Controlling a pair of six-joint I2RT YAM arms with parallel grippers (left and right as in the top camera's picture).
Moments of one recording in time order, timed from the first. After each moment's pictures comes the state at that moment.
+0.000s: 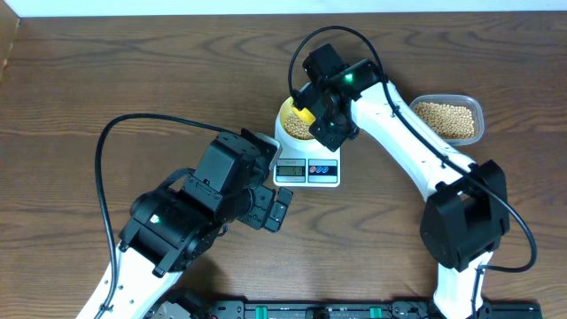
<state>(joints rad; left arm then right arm) -0.61 1.08 1.22 -1.13 0.04 -0.15 0.55 2.03 1.78 -1.16 -0.01 -0.29</state>
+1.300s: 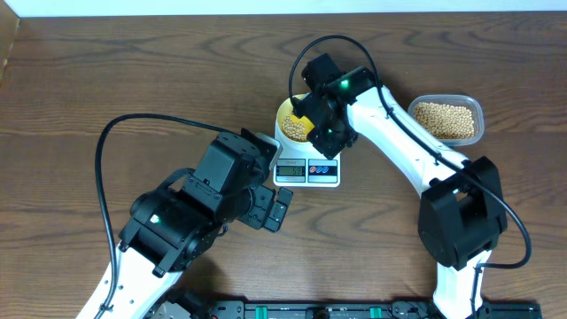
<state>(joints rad) -0.61 1.08 1.22 -1.13 0.04 -0.15 0.54 2.04 1.72 -1.14 -0.08 -0.23</state>
